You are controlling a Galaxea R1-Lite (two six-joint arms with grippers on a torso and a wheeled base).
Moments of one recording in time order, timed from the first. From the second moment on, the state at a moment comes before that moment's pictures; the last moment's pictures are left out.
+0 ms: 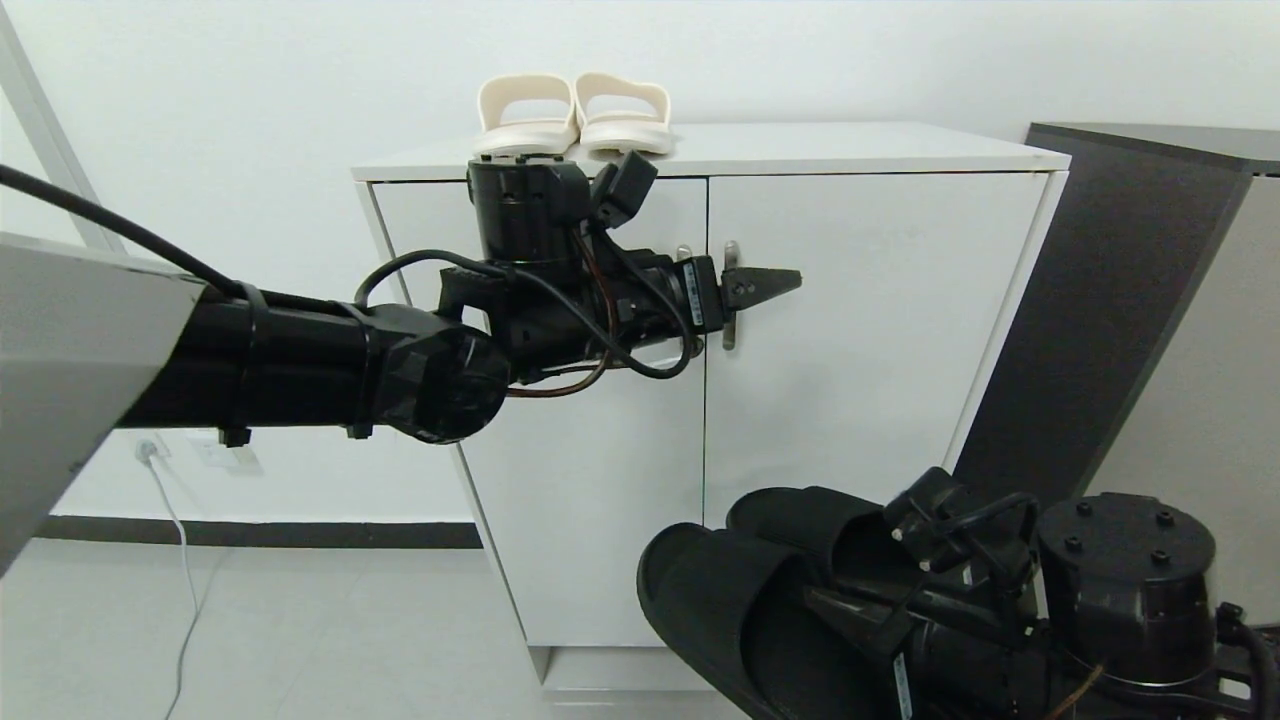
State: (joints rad) left arm -0.56 1.97 -1.46 -0.50 -0.43 -0.36; right arm 0.84 1.61 -0.44 -0.82 -0.07 0.10
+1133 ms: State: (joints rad) left arm -0.55 2.02 -1.52 -0.44 -0.42 -0.35; right arm 0.84 1.61 -0.41 -0.82 0.01 0.10
